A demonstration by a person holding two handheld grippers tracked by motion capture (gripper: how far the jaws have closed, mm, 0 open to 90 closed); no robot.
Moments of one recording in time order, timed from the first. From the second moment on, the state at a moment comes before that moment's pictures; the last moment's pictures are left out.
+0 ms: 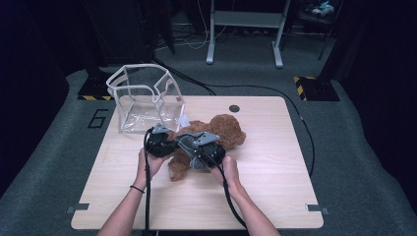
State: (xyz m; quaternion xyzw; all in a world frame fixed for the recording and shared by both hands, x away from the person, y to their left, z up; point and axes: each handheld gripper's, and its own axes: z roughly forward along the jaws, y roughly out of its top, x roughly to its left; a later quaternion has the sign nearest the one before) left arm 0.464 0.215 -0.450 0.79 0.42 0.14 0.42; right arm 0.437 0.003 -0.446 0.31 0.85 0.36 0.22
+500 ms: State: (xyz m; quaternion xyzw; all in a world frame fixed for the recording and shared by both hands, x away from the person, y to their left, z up) left arm 0.467 0.215 -0.450 0.79 0.42 0.13 0.42; right arm 0.470 -0.086 -0.438 0.43 0.79 0.35 0.26
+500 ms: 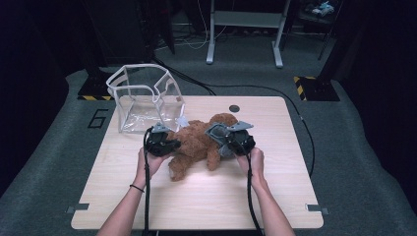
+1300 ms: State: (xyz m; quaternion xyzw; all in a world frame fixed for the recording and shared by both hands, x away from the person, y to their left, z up) left arm 0.470 0.216 -0.450 0.79 0.42 0.13 0.42; right arm 0.429 -0.038 -0.440 0.35 0.83 0.39 0.20
